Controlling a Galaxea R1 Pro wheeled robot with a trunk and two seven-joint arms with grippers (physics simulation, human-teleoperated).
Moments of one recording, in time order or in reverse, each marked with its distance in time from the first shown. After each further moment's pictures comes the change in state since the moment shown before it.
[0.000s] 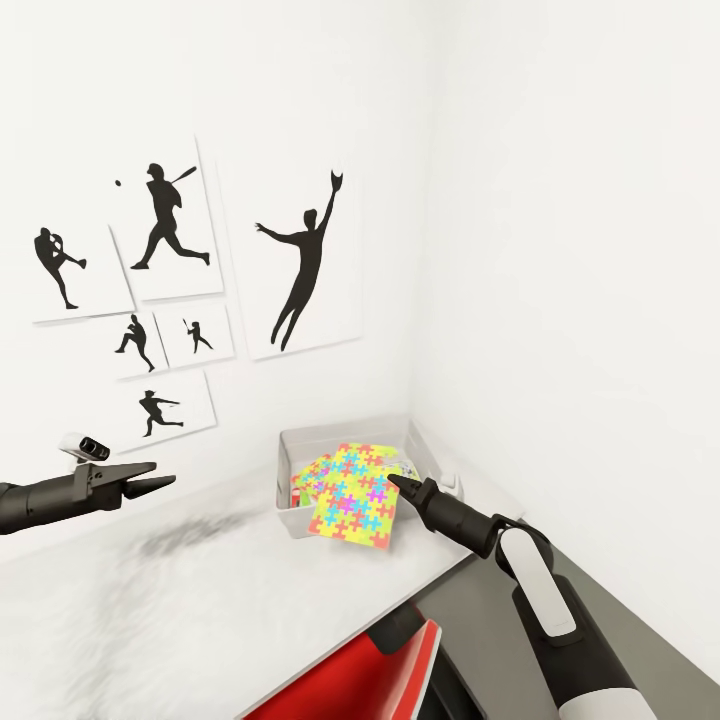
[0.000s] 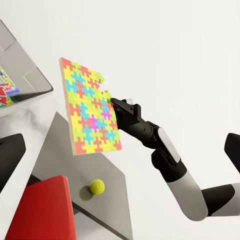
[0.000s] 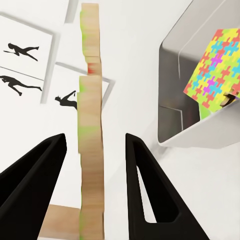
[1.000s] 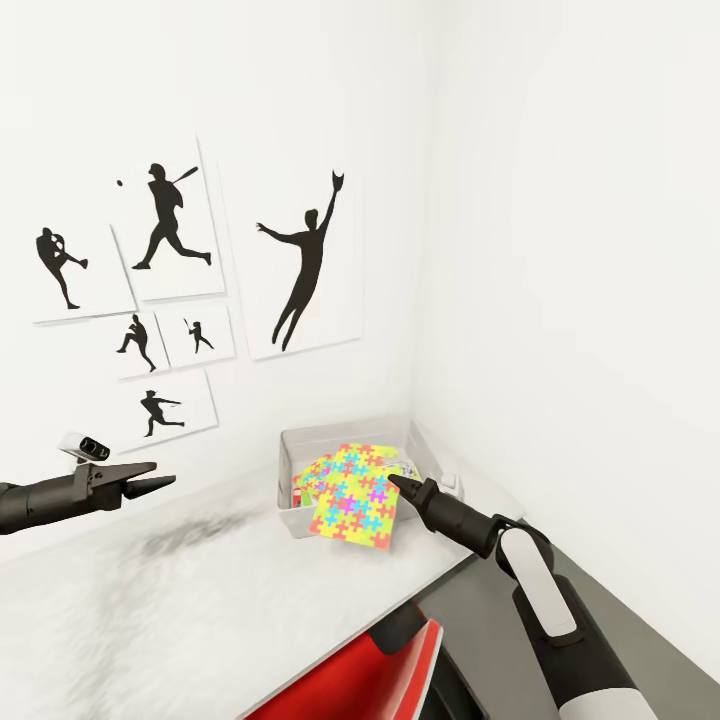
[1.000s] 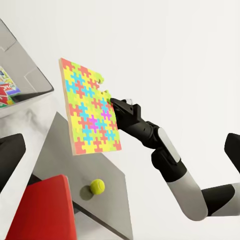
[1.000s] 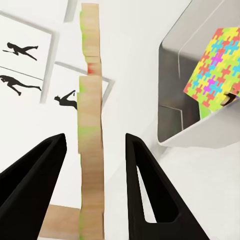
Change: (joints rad) left arm 0.000 0.000 0.000 0.000 0.000 0.000 0.000; right arm 0.000 -0.002 0.000 0.002 0.000 0.000 0.000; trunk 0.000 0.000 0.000
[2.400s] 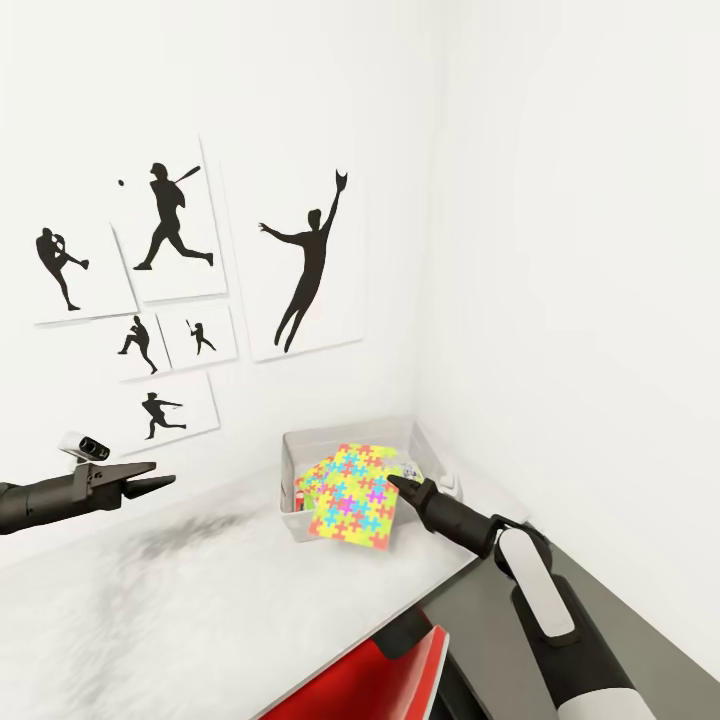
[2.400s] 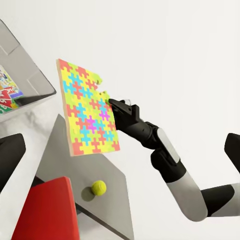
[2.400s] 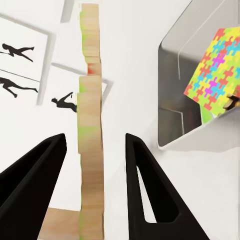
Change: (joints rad) left arm 0.000 0.000 0.000 0.000 0.003 0.000 0.000; right arm 0.000 0.005 0.001 0.002 0.002 -0.004 -0.010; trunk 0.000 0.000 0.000
